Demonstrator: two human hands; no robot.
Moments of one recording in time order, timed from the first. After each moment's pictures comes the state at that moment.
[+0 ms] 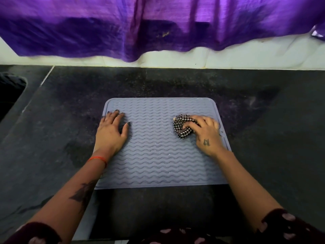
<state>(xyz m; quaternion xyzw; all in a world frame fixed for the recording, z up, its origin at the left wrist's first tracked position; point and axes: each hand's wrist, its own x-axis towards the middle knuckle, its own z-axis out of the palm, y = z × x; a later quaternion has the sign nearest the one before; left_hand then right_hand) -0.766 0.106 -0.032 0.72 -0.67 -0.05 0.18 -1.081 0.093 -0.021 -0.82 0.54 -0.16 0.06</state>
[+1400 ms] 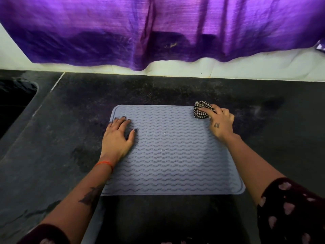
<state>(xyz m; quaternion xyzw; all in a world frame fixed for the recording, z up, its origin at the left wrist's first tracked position) -0.762 0.104 -0.033 0.72 -0.66 -0.06 0.20 -1.105 0.014 -0.015 -0.74 0.66 -0.11 0.05</state>
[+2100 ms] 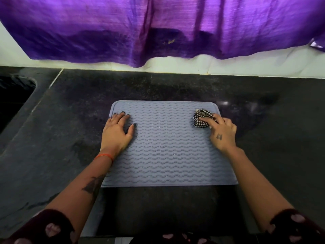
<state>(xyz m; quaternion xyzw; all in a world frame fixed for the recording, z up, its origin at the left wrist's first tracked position) -0.760 0.103 -0.035 0.71 -0.67 -0.06 0.21 -1.108 0.077 -0.019 -0.73 0.67 -0.14 0.05</state>
